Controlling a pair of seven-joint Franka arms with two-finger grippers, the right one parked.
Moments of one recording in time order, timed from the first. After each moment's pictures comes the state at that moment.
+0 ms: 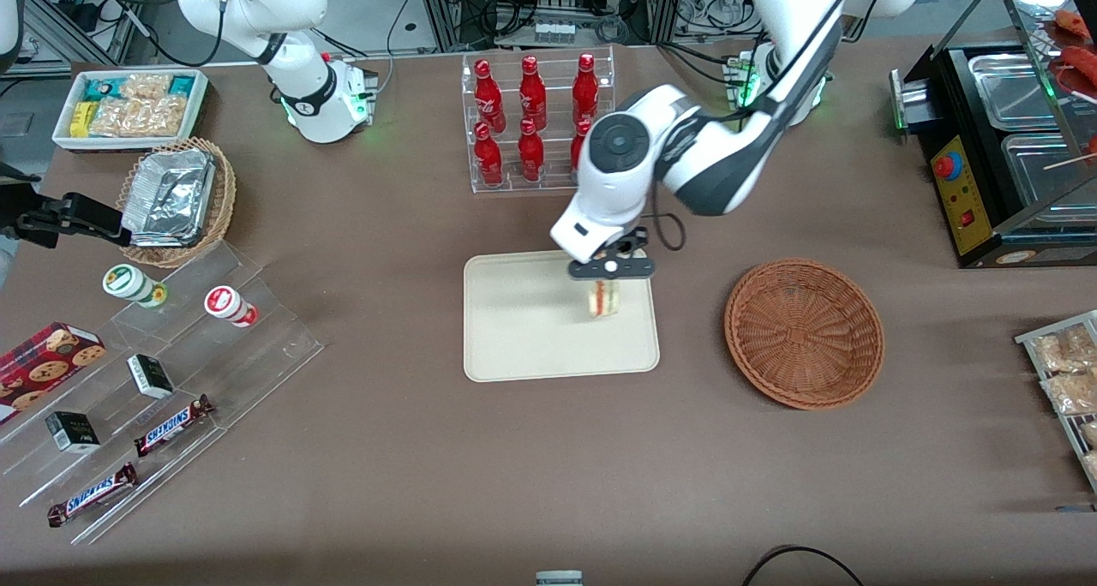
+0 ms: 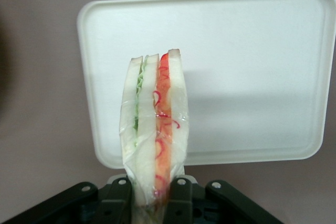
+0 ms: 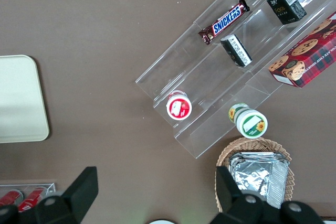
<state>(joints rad) -0.39 0.44 -0.44 -1.73 0.18 2.09 -0.88</state>
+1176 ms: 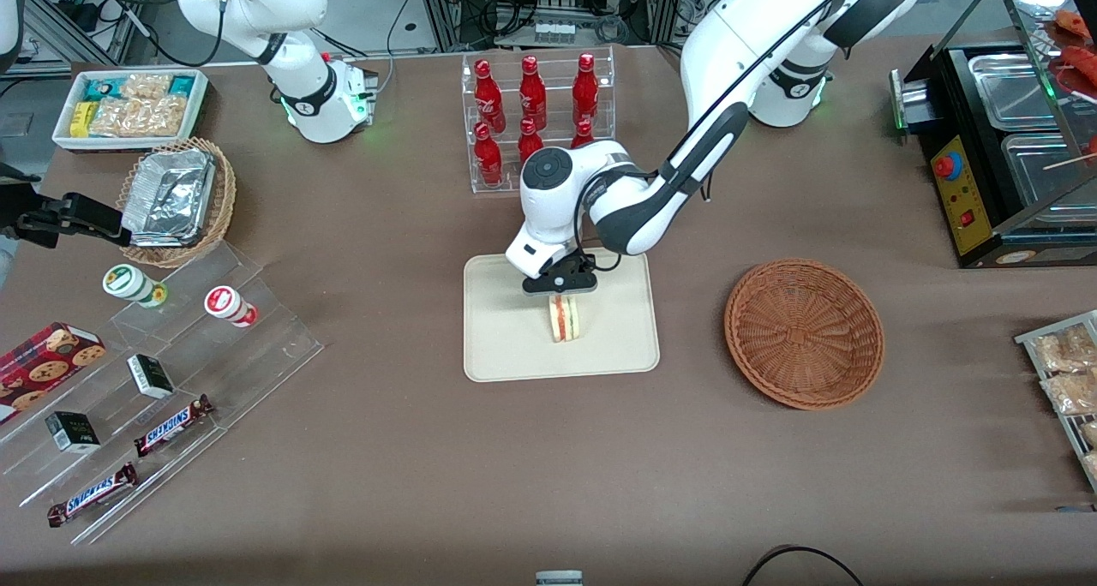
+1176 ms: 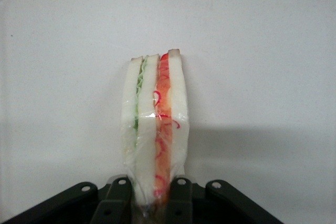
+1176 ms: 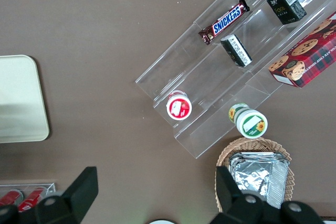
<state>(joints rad) -0.49 0.70 -0.44 -1.67 0.50 2.31 -1.23</state>
